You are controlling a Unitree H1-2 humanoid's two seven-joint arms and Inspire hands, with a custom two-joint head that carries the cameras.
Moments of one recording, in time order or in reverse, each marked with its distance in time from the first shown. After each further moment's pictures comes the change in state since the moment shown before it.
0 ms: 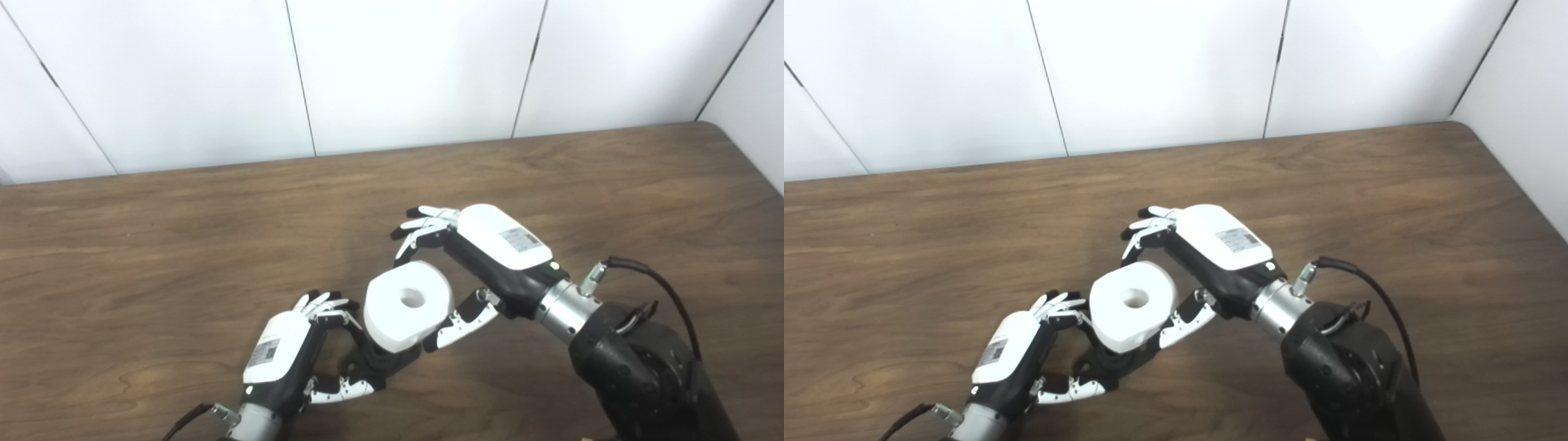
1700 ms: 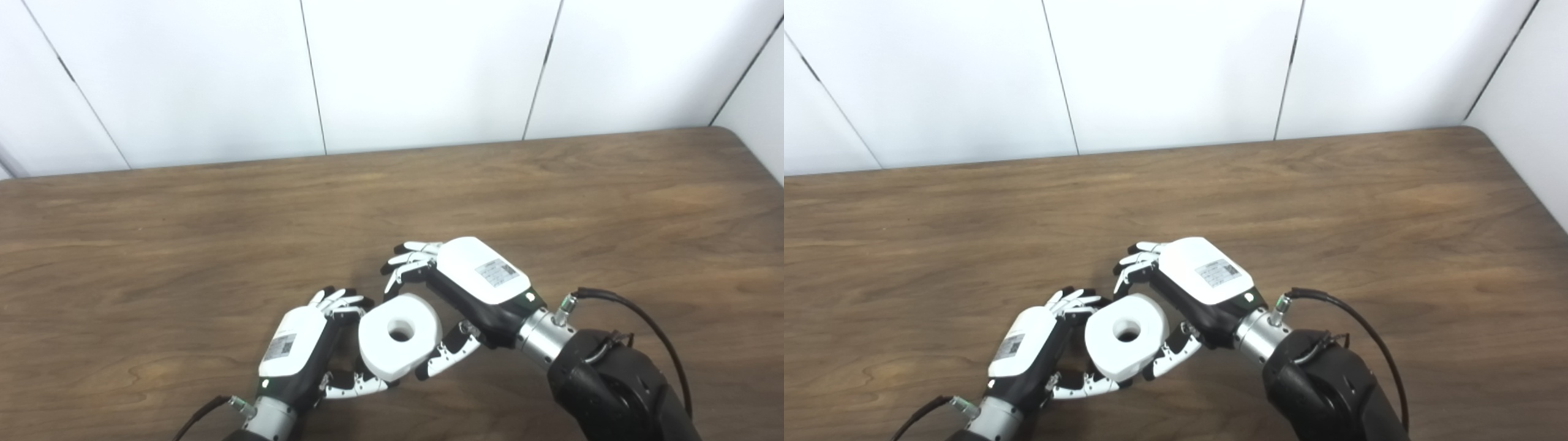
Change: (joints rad) left arm -0.008 -0.012 -0.020 0.008 0.020 0.012 0.013; right arm 0.064 0.053 0.023 0.107 -0.084 -0.167 -0.033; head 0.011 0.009
